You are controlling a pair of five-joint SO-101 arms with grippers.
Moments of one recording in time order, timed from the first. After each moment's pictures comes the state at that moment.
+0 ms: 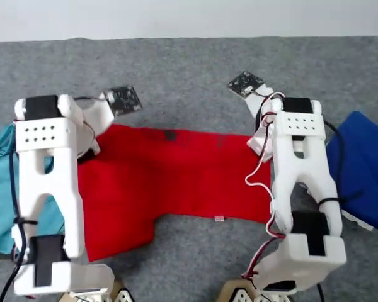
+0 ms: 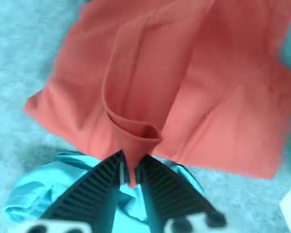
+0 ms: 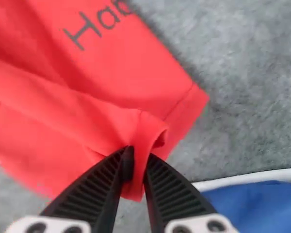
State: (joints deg) left arm -9.8 -4.4 2.7 98.8 -61.4; right arm -0.6 5.5 4.5 76.8 42.4
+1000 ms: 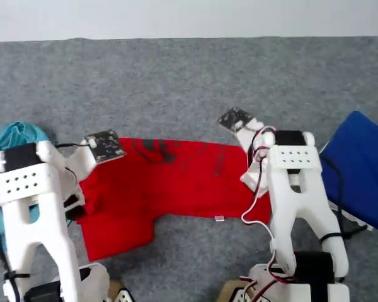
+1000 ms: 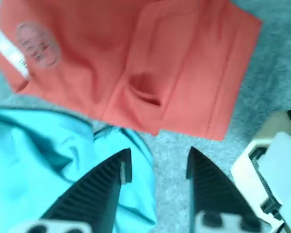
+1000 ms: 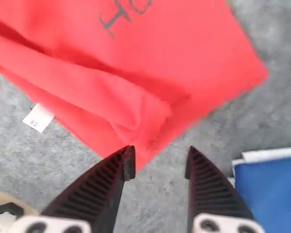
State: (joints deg) left arm -20.7 -24.4 26.3 98.8 -66.5; right arm -3.4 -11.7 24.4 78.9 39.4
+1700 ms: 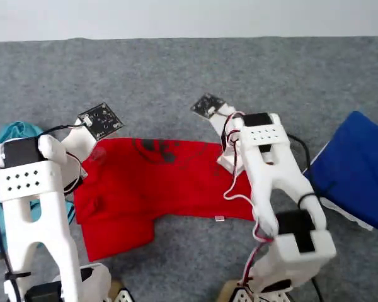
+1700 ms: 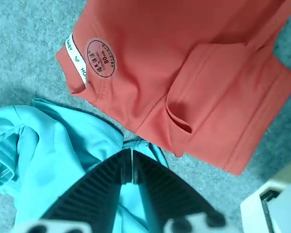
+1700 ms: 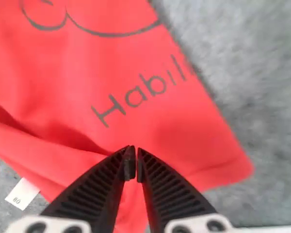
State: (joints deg) left arm -16.4 -24.4 20.7 95.6 -52.1; right arm -11.7 9.4 13.7 67.8 37.8
